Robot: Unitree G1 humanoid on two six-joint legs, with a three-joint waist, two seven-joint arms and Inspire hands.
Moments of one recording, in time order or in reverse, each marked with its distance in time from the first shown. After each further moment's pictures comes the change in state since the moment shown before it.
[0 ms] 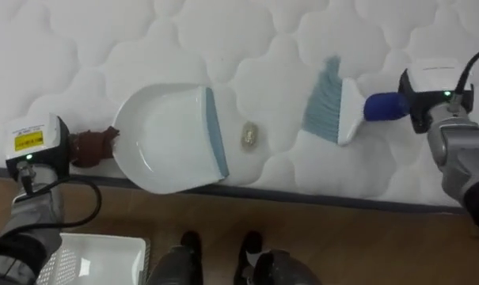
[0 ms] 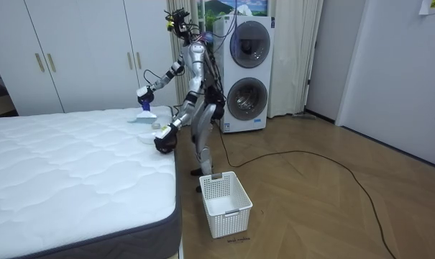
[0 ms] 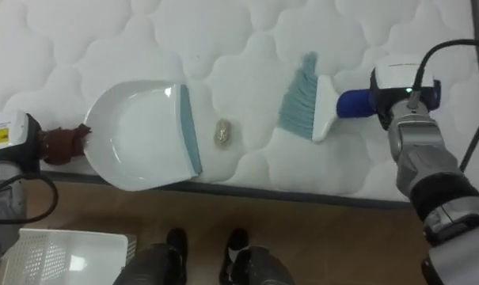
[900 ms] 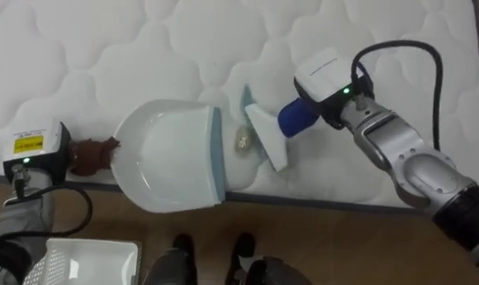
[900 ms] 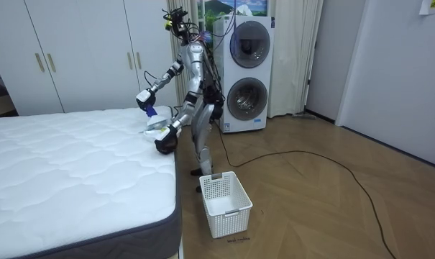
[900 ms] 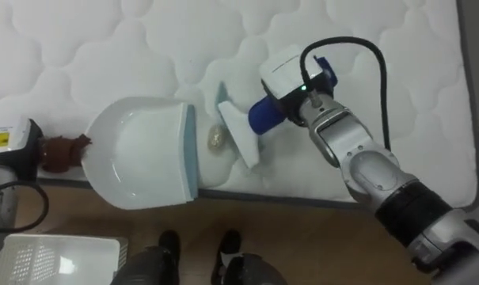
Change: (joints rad) left arm 0.022 0.040 -0.107 -0.023 -0.013 -0.056 -0.038; right arm 0.060 0.012 0.188 -0.548 -0.117 -0.047 0.307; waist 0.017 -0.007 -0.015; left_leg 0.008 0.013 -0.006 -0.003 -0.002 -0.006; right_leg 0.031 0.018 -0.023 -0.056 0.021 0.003
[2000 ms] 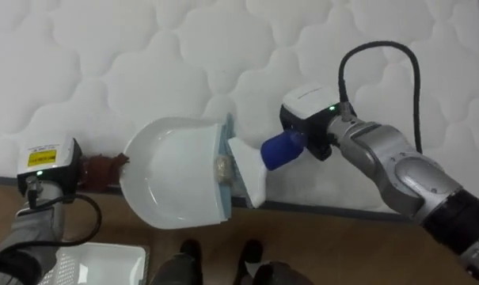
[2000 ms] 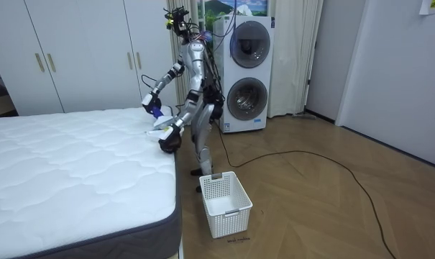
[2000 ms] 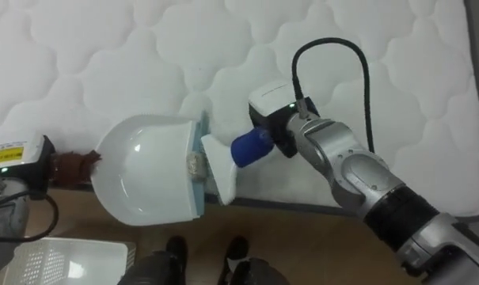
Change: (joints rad) left arm 0.041 -0.044 0.019 0.008 0.019 0.022 -0.023; right arm 0.026 0.045 -0.043 0.049 0.333 0.001 0.180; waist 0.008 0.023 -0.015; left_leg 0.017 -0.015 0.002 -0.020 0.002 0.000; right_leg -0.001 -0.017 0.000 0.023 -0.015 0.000
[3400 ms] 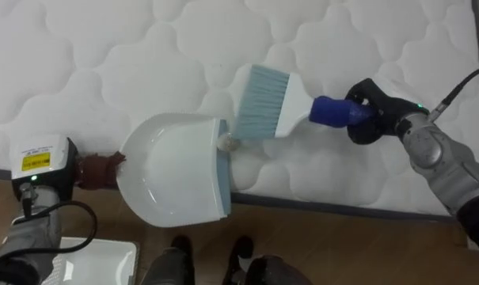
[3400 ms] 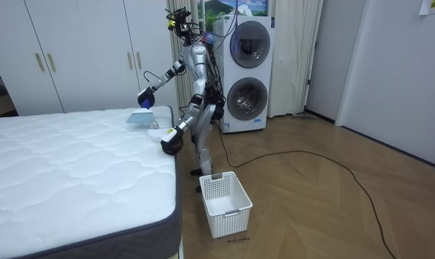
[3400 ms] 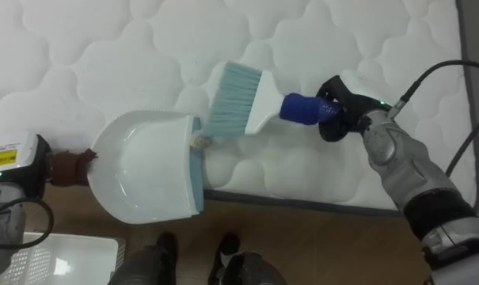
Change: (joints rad) left arm 0.027 -0.014 0.136 0.003 0.090 -0.051 0.074; right arm 0.010 -0.024 -0.281 0.360 0.418 -0.142 -0.352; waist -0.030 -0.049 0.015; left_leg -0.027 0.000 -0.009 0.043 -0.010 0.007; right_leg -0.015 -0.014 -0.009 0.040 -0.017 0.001
